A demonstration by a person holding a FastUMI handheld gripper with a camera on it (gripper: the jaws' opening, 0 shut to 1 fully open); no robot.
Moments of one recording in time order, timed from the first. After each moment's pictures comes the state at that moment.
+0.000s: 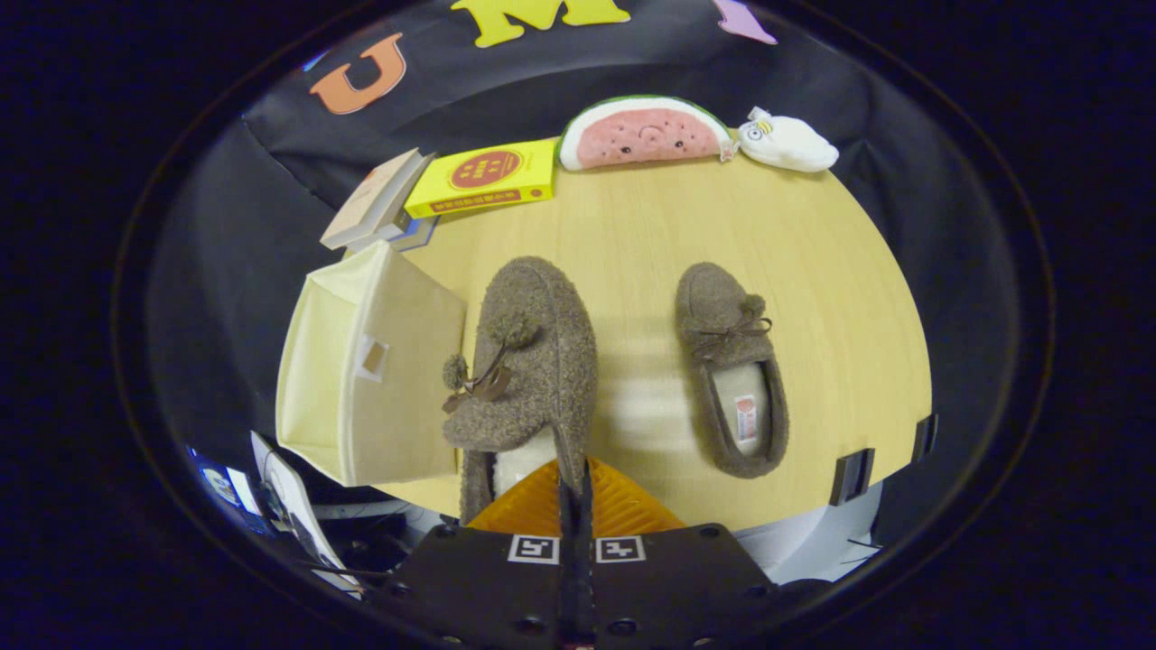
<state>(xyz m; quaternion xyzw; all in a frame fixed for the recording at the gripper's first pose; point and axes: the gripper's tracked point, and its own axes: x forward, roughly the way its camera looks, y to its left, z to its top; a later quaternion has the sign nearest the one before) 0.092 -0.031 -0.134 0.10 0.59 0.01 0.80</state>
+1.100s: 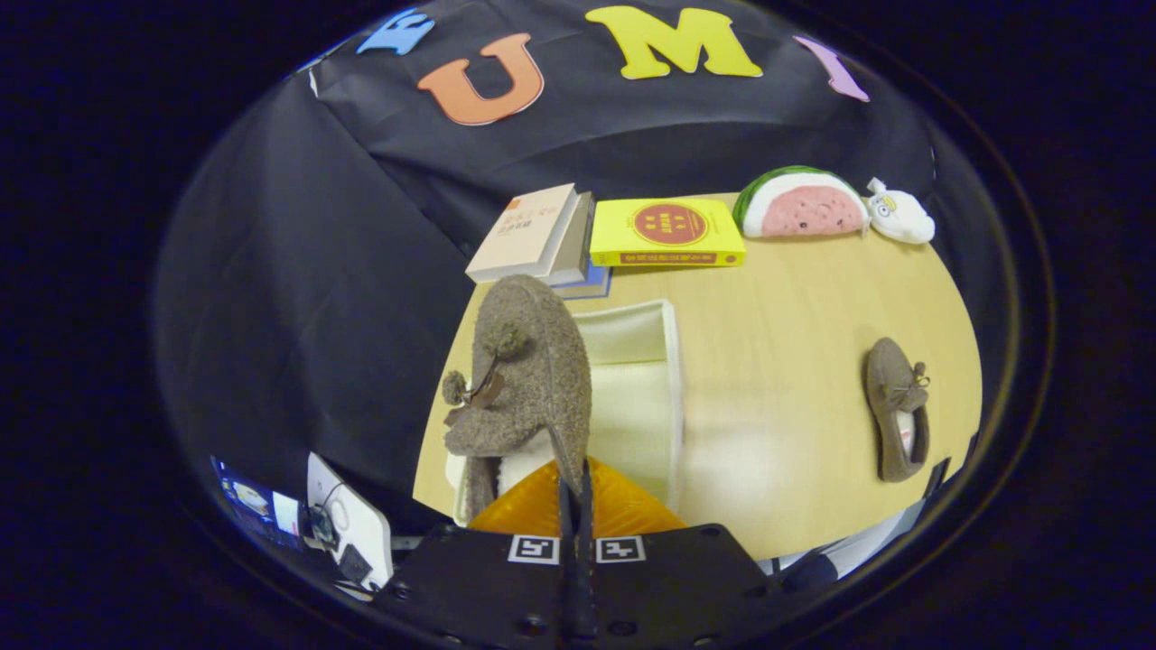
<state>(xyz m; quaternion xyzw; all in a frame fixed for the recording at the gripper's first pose) 0.156 0.214 -0.091 0.12 0.52 0.10 0.84</state>
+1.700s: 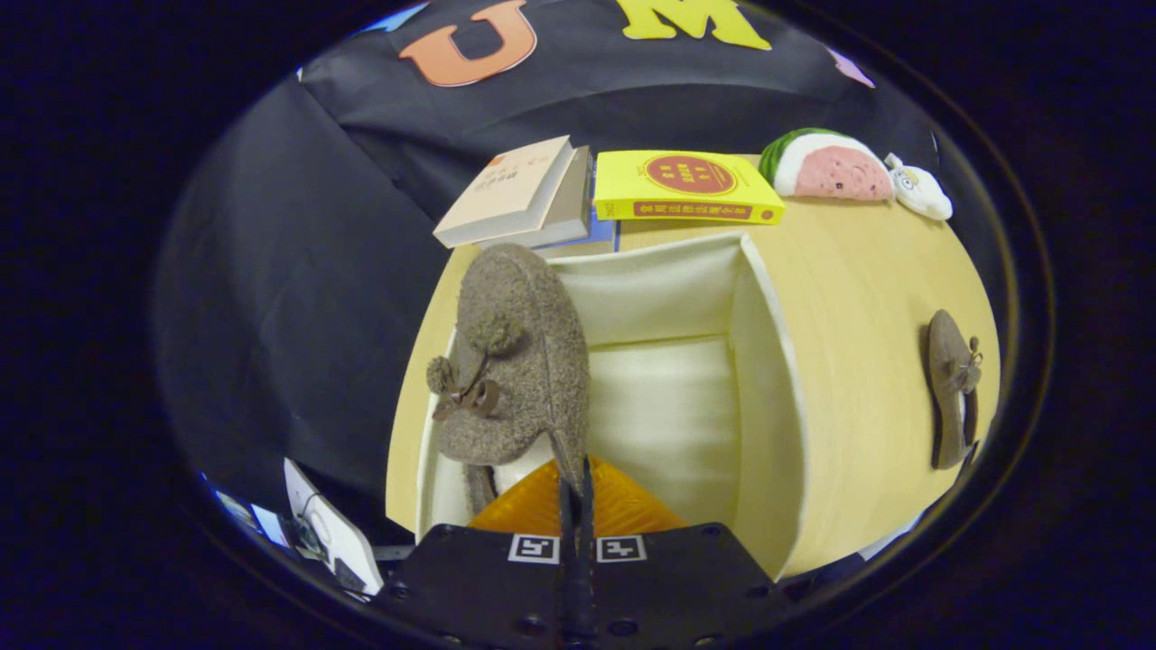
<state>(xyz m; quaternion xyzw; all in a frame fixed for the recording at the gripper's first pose) 0.169 0.254 -0.195 0.10 0.56 0.06 0.82</state>
